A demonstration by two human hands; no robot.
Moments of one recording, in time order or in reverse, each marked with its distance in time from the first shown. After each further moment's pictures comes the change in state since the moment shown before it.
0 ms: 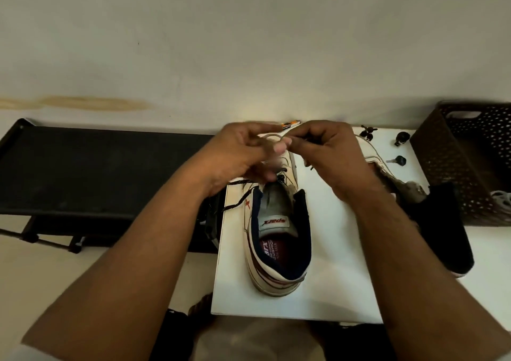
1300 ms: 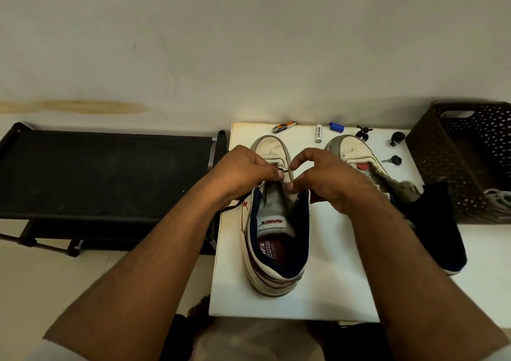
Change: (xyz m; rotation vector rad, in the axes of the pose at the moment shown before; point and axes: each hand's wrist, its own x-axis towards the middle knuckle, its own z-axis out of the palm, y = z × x) left_hand 0.008 -0.017 0.025 0.395 0.105 -0.139; right_hand -0.008 0.019 -0.009 -0.155 -0.111 0.663
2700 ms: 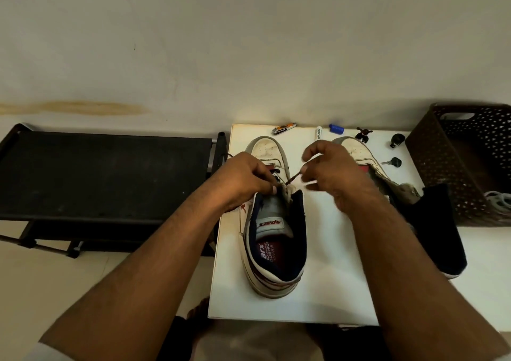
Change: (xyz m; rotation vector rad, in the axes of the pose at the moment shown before) left_hand 0.005 -0.006 0.008 0.079 -0.099 0.044; right_hand 0.006 0.005 -0.012 0.096 0.210 -0.078
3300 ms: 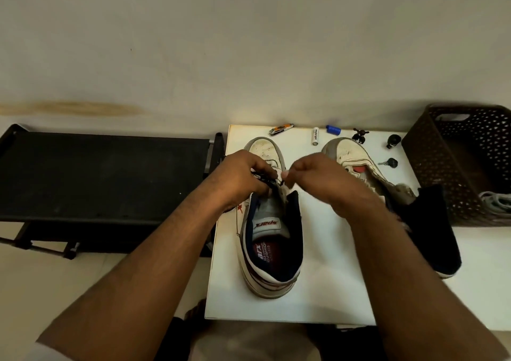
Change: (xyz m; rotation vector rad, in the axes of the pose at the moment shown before) left_hand 0.002 -0.002 -0.003 0.048 0.053 0.076; right_hand -0.011 -0.003 0.007 -0.325 -0.191 -0.183
